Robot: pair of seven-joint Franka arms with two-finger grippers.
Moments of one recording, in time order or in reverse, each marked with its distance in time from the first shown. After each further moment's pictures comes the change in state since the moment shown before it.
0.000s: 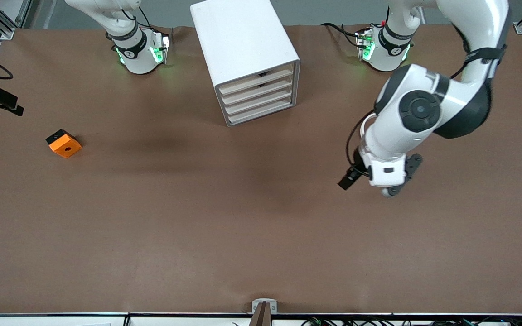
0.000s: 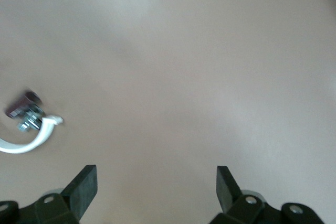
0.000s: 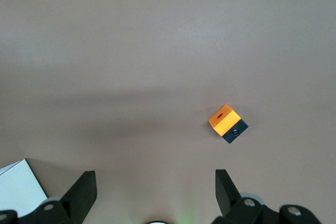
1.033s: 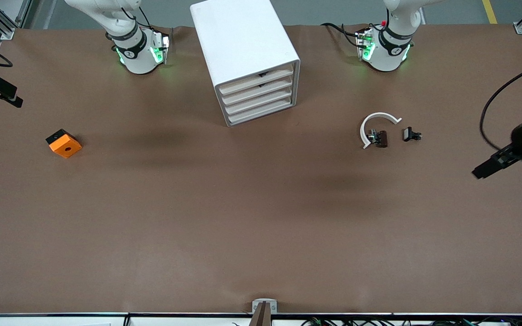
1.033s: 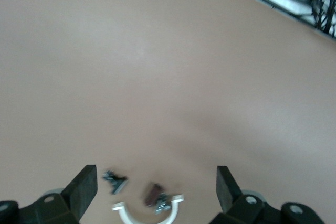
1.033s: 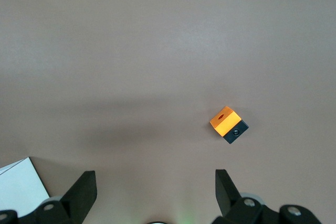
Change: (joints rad) left arm 0.381 -0.181 0.001 0.100 0.012 -0.216 0.798; right arm 0.000 -0.037 0.014 -0.009 0.000 0.000 0.000
